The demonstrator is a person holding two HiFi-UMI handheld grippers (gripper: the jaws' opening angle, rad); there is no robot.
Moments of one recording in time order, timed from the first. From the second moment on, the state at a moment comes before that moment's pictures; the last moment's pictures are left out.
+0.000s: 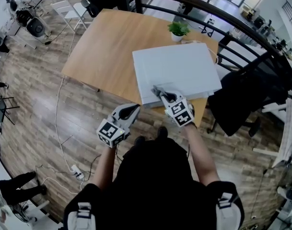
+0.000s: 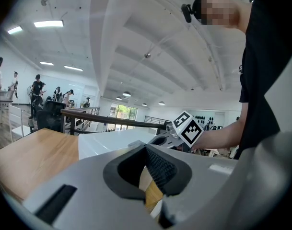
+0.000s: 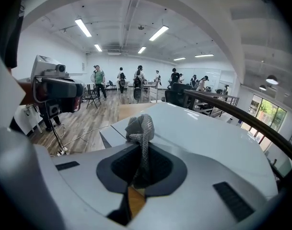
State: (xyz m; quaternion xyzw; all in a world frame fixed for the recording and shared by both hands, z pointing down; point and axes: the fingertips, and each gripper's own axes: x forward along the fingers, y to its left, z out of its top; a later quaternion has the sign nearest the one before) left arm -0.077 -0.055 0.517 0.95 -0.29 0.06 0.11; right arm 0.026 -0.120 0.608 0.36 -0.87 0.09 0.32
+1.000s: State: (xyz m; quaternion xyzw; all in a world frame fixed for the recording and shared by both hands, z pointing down) left arm -0.011 -0.070 0.520 0.95 -0.30 0.06 0.12; right arm 0.195 -0.157 0.610 0.44 -0.83 0.13 0.32
